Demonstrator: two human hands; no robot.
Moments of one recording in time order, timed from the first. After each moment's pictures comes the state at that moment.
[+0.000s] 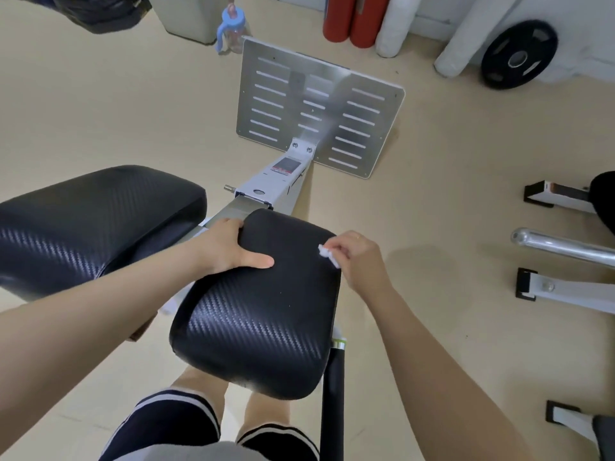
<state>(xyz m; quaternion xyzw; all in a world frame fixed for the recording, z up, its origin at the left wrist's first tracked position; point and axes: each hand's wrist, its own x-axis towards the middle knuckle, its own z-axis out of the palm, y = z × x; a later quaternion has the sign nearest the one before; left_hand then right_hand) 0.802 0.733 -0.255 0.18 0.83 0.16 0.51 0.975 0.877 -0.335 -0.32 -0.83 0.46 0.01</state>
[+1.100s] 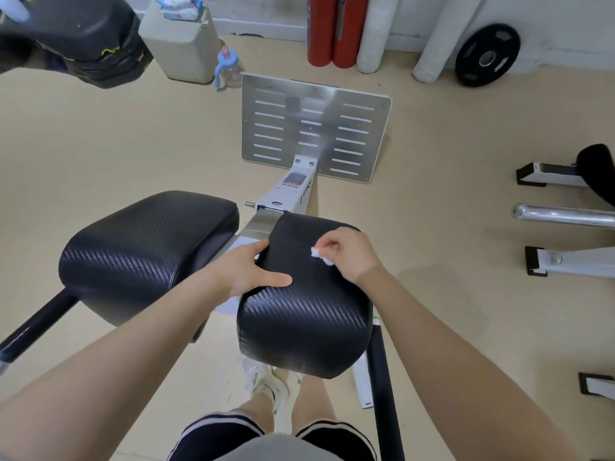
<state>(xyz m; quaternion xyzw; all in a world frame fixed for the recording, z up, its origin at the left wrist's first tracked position) 0.806 0.674 -0.218 0.17 0.77 0.23 0.57 0.935 0.816 -0.265 -0.36 -0.79 0.49 -0.07</state>
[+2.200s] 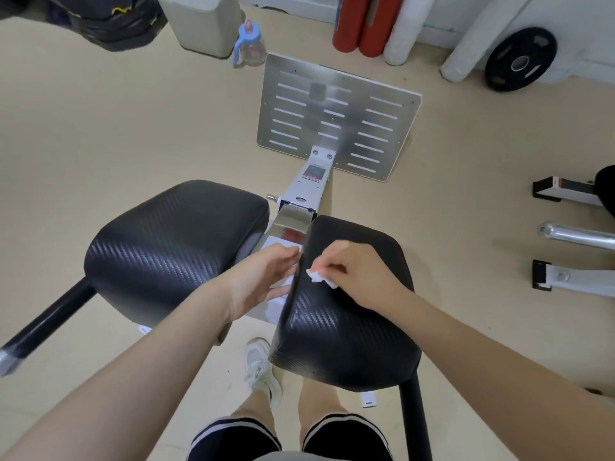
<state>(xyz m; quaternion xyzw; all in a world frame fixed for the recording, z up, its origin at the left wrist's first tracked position) 0.771 0.648 -0.238 -0.01 0.62 0.40 0.67 0.893 0.781 -0.249 -0.21 -0.87 0.45 -0.10</state>
